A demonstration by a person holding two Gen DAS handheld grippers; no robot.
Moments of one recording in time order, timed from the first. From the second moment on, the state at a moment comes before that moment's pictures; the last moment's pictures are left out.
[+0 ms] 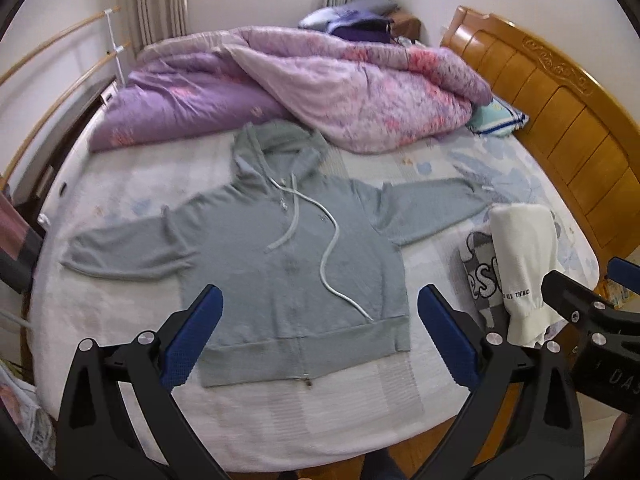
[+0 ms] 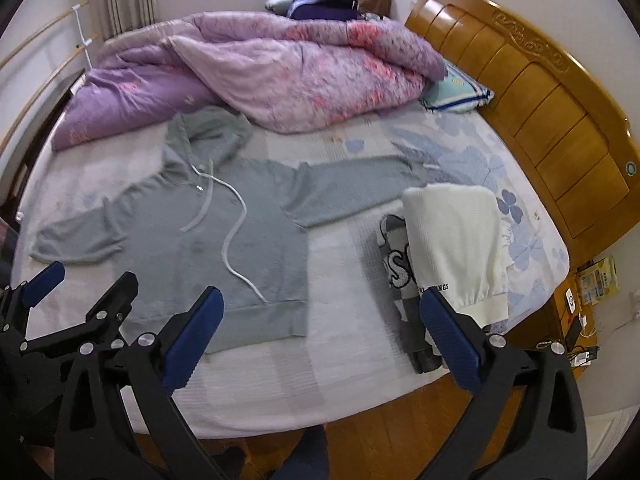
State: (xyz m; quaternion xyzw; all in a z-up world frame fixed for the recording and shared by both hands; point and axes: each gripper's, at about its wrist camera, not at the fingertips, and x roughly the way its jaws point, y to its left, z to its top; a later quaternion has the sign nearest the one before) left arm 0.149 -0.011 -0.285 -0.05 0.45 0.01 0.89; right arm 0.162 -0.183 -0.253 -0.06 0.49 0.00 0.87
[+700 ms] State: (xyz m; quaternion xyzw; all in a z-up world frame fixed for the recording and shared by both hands) left arm 0.065 0.074 -0.095 -0.06 0.35 0.04 0.93; right arm 0.082 -0.108 -0.092 -0.06 0.41 0.05 0.91
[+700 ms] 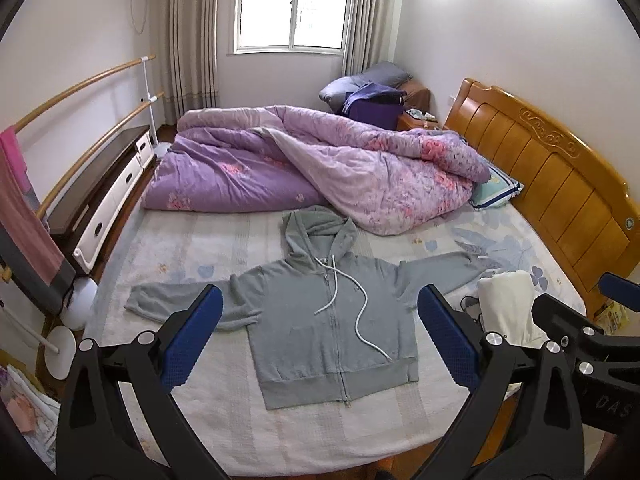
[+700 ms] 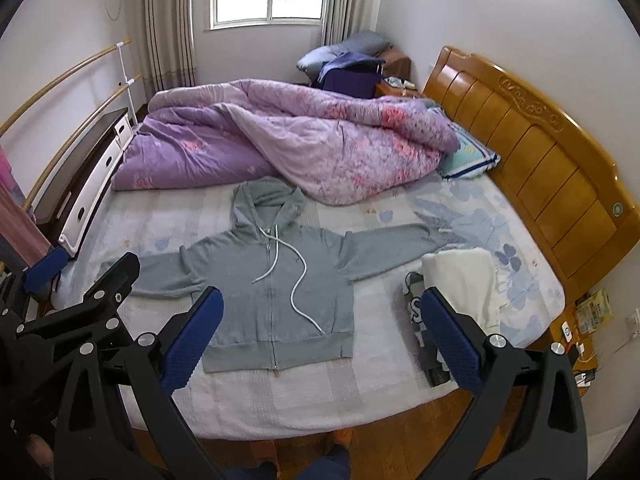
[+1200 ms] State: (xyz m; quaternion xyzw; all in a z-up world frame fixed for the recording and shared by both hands) left arm 0.037 0.067 -0.020 -0.04 0.30 0.02 0.95; right arm 0.053 -0.119 -0.039 -0.06 0.35 0.04 0.93
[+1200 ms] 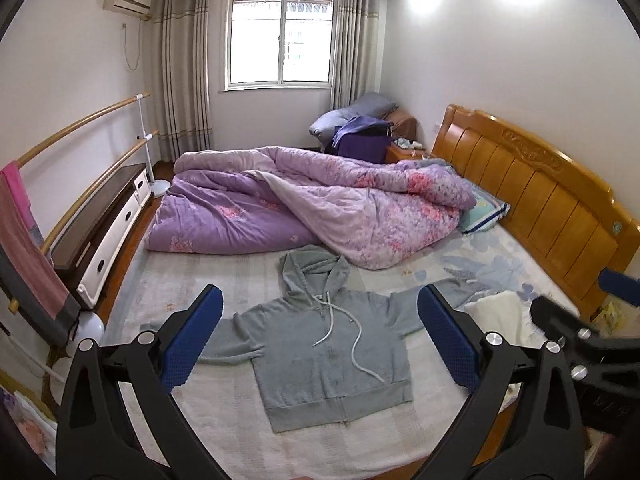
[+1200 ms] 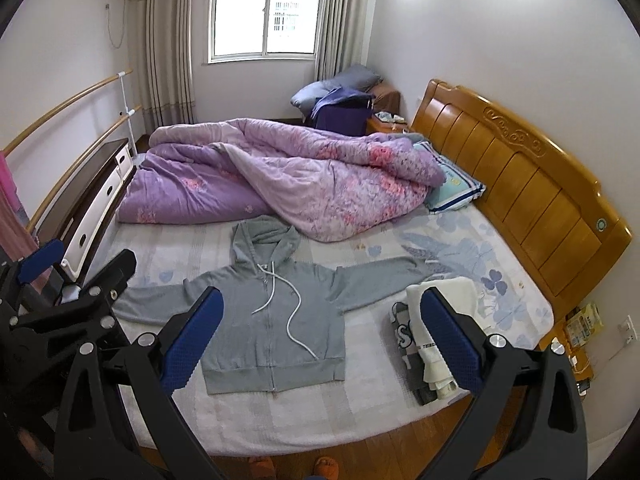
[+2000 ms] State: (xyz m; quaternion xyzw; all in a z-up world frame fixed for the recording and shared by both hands) left arm 0.022 0.051 0.011 -0.02 0.27 0.04 0.96; right arm 0.041 -0.130 -0.019 -0.05 0.33 0.04 0.94
